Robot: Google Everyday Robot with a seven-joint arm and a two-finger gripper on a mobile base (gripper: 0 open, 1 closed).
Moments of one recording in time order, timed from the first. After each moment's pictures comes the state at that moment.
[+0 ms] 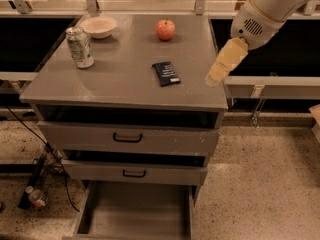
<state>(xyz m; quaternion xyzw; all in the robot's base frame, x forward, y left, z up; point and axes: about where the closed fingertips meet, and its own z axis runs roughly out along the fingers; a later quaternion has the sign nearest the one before) 0.566 -0.166 0.934 -0.46 0.87 0.09 0.17</state>
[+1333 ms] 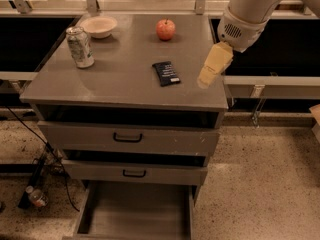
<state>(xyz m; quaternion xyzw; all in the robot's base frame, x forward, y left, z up) 0.581 -0.170 0.918 -0.41 0.91 0.00 0.12</state>
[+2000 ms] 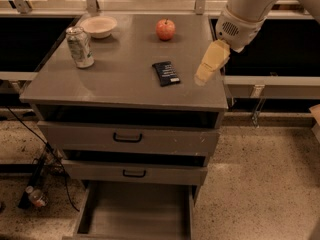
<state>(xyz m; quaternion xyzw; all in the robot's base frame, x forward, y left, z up) 0.591 -0.166 0.915 -0.40 0.91 0.02 0.12</state>
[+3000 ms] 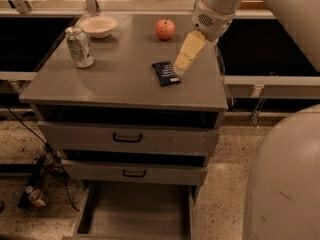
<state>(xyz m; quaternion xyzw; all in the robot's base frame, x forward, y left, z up) 0.639 -0.118 0.909 -0.43 0.89 0.06 0.12</state>
